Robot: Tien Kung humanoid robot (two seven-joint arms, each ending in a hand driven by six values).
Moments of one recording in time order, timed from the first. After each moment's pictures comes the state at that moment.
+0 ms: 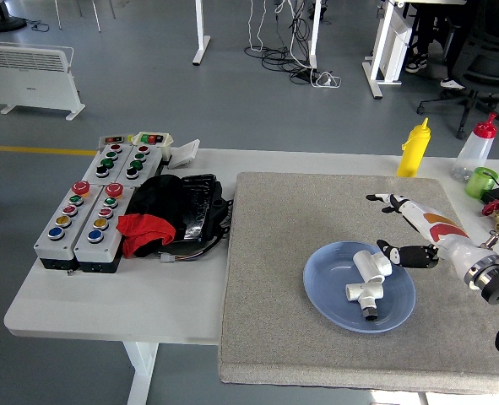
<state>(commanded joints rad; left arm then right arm) -0.08 0.00 -1.22 -0.29 0.20 0.44 0.23 0.58 -0.46 0.93 1.37 -1.60 -0.13 -0.09</state>
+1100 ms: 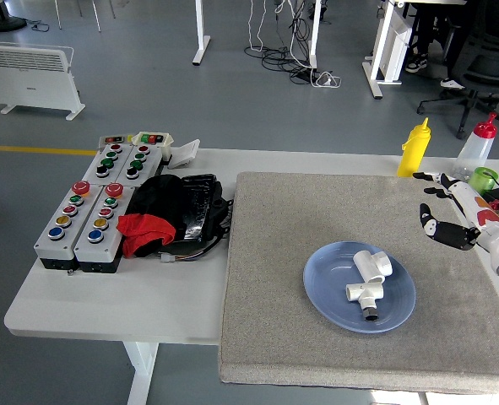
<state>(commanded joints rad) -0.07 0.00 -1.51 -0.33 0.53 0.18 0.62 0.53 -0.44 1.05 1.33 -1.53 -0.19 -0.06</state>
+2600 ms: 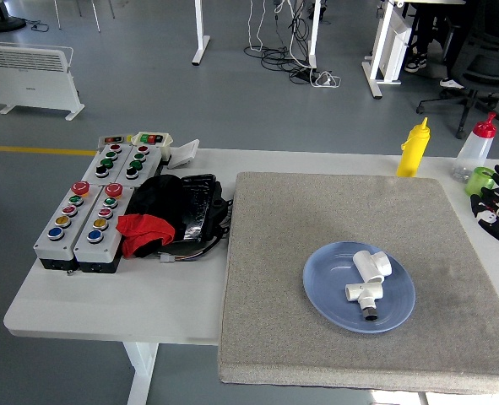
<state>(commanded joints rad) -0.04 0.00 -1.47 -0.27 0.47 0.16 0.49 0.40 -0.41 1.22 1.20 -0.84 -0.22 0.16</state>
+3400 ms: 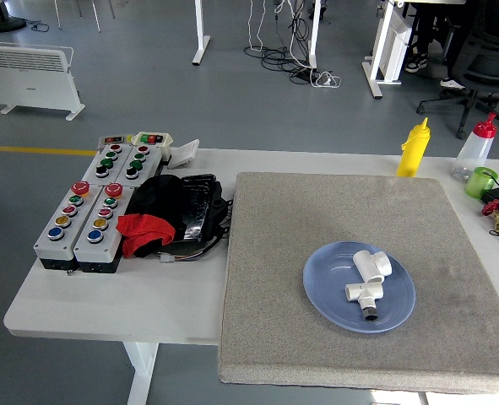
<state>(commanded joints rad) -0.05 0.00 -1.48 -0.29 0.66 0.30 0.50 0.37 -0.38 1.30 1.17 -0.69 -0.21 0.15</state>
